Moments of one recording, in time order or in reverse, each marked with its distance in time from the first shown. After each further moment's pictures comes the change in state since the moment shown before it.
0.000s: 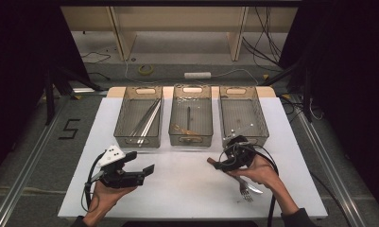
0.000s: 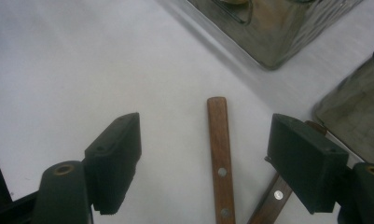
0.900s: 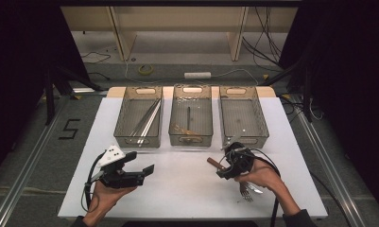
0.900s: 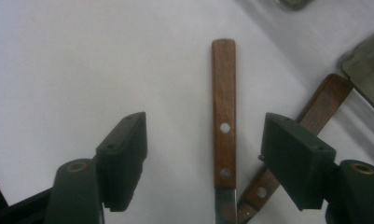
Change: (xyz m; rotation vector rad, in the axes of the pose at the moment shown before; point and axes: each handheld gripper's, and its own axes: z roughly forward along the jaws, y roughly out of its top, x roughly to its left) left arm 0.000 0.000 0.000 0.004 0.001 0.002; right arm 0.002 -0.012 0.015 0.181 -0.021 -0.061
